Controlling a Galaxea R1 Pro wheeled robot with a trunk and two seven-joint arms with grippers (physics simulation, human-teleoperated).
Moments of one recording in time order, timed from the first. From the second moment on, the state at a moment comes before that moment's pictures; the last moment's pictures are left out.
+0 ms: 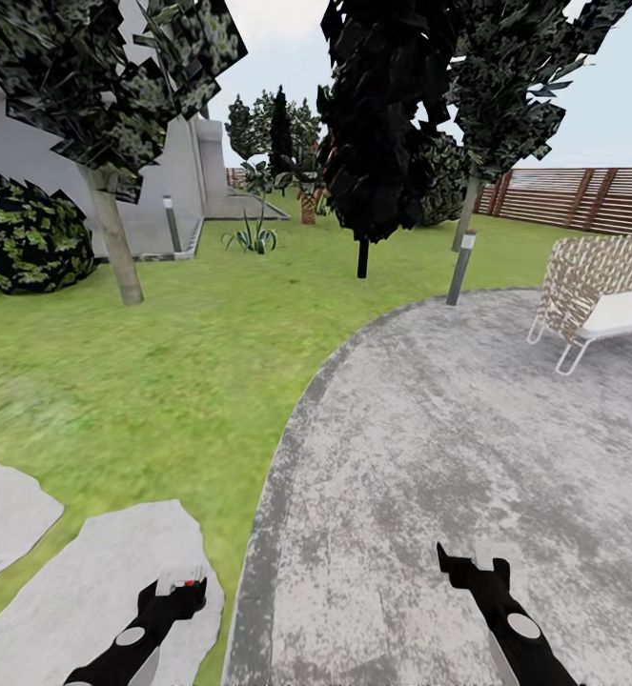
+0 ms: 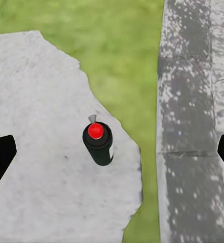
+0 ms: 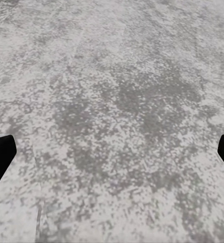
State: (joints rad) left arm -0.53 0.06 0.11 -0.21 -0.08 -0.25 -0.01; right arm -0.30 -0.08 -0.09 -0.83 0.00 -0.07 0.00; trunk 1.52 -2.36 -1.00
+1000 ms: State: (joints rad) left arm -0.53 0.06 0.12 -0.21 -0.07 -0.36 0.00; right arm -0.30 -0.08 -0.09 -0.83 0.00 -0.07 0.00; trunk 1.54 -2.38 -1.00
